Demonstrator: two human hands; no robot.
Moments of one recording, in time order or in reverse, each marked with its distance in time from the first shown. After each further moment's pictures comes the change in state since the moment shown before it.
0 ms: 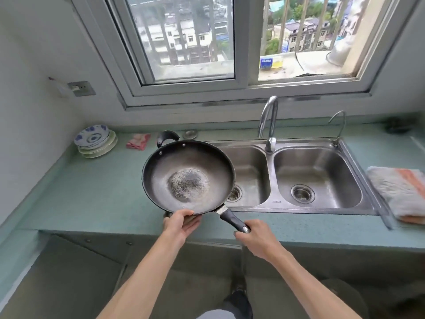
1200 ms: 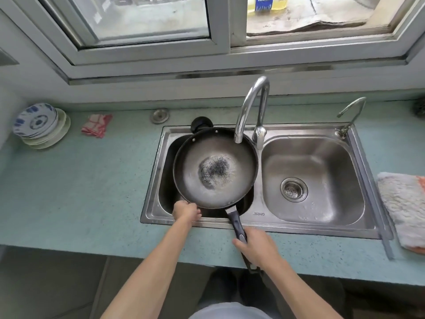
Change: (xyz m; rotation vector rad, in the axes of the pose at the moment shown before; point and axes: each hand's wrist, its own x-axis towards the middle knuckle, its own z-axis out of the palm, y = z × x) left_hand 0.143 -0.049 0.155 0.579 0.302 -0.088; right_hand 0.123 0.083 -0.060 -0.329 -0.132 0.181
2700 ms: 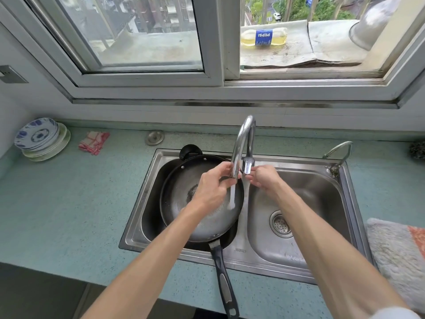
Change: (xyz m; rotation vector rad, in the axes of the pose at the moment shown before) left_hand -0.112 0.144 0.090 0.356 -0.397 1.027; right_hand 0.167 -0.026 -0.218 0.865 0.012 0.087
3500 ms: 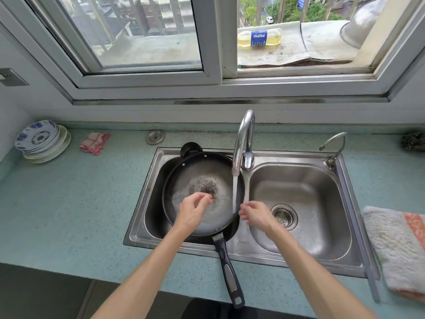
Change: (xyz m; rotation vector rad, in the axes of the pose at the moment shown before) left_hand -0.062 -0.092 -0.012 -0.031 0.097 -0.333; right_hand -0.072 0.097 0.036 -0.190 -0.074 -0.032
